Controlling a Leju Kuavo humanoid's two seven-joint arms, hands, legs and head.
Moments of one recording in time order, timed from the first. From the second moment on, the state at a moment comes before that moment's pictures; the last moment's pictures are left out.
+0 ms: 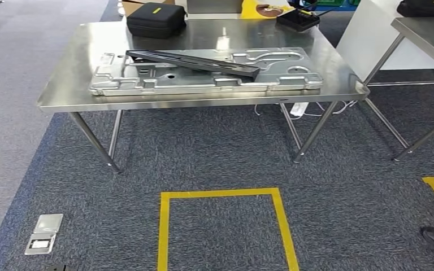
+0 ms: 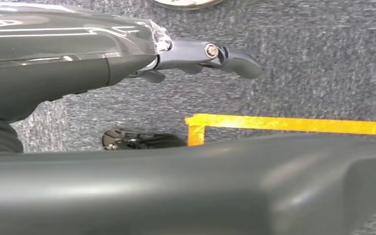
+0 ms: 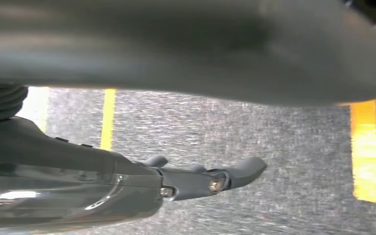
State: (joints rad) left arm -0.07 -0.10 1.22 -0.21 -0.97 -0.06 -0.44; right arm -0.05 0.10 -1.04 -0.21 1.14 0.02 -0.15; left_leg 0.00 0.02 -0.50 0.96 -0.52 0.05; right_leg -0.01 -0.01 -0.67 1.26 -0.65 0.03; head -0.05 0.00
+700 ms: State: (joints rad) left arm -0.07 -0.10 1.24 -0.21 -0.97 -0.05 -0.38; right arm -0.06 0.11 -1.05 -0.21 1.12 0.08 -0.07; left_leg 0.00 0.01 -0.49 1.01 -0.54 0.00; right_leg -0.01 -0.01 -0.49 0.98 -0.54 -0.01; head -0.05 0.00
